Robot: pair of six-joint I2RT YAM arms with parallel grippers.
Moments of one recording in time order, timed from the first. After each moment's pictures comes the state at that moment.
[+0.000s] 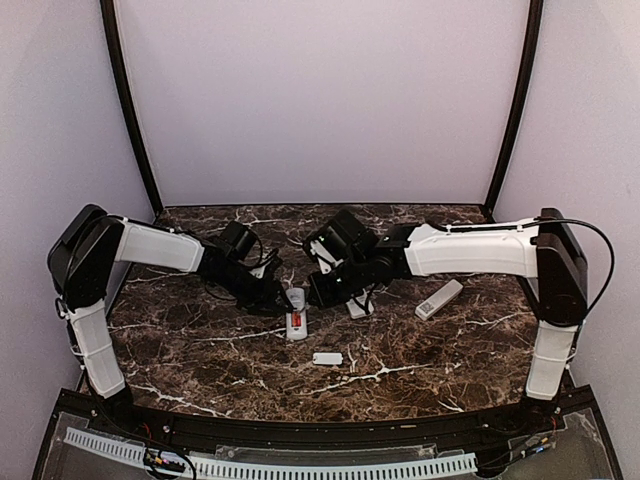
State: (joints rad) left arm -0.56 1.87 1.10 -0.33 0.61 -0.49; right arm 1.00 1.89 1.44 -0.47 -0.07 0.46
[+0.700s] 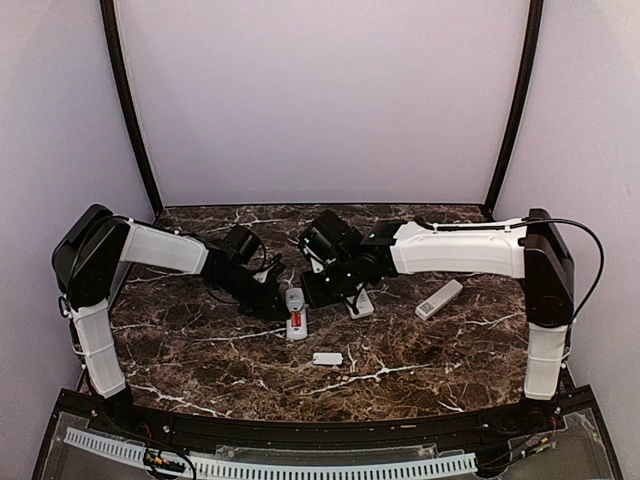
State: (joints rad) left arm -0.58 1.91 1.11 -0.33 0.63 -0.50; right arm 1.03 1.97 1.57 -0.58 0.04 0.53
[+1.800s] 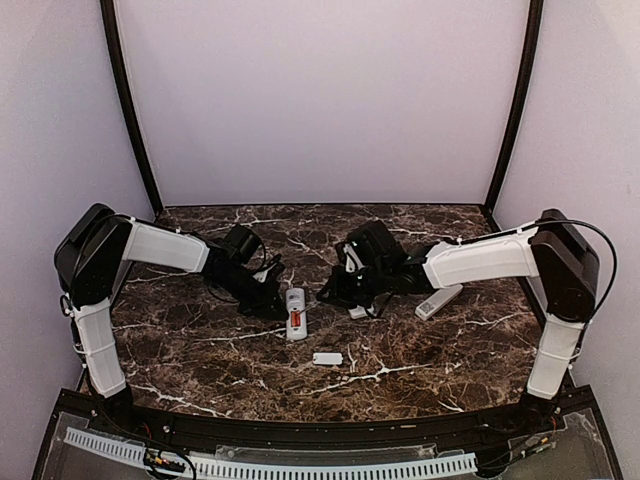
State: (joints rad) left arm -0.57 1.92 1.13 -0.36 0.63 -0.49; right arm 0.90 1.85 1.17 -0.08 -0.24 0.87
